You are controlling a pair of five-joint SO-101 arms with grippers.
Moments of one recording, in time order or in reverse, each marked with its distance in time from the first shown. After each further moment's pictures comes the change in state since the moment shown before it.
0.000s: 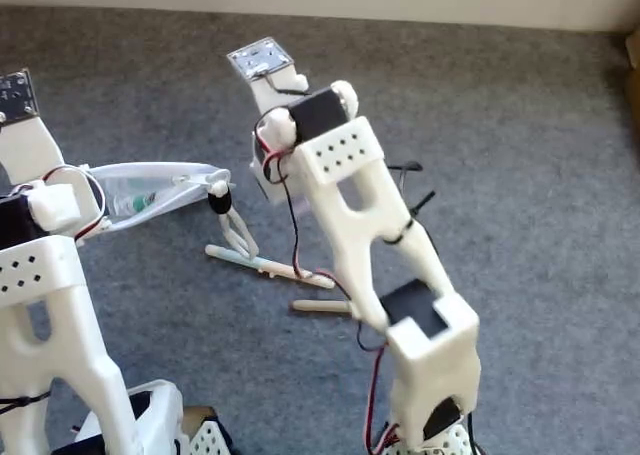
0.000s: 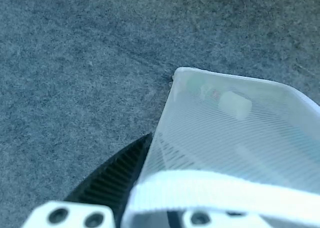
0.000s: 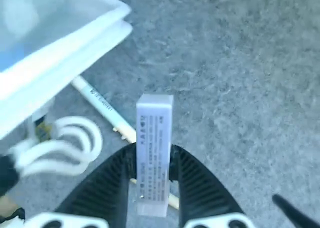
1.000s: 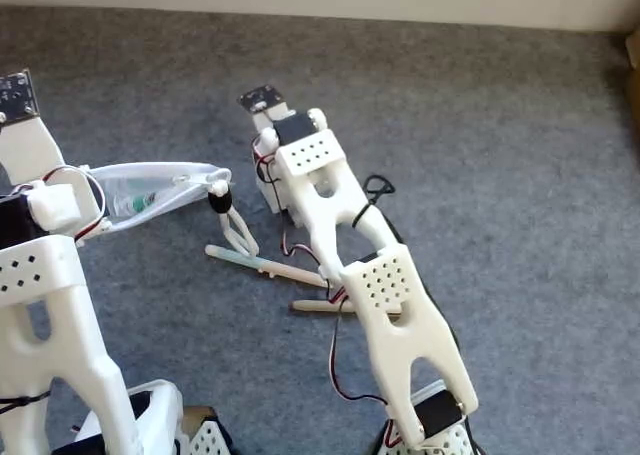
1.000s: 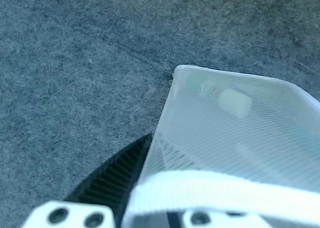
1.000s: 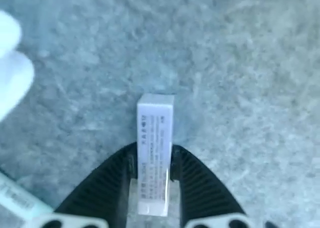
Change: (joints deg) left arm 0.0 0.0 -0.4 0.9 0.0; right arm 3.3 43.3 -24.2 -7.8 3.0
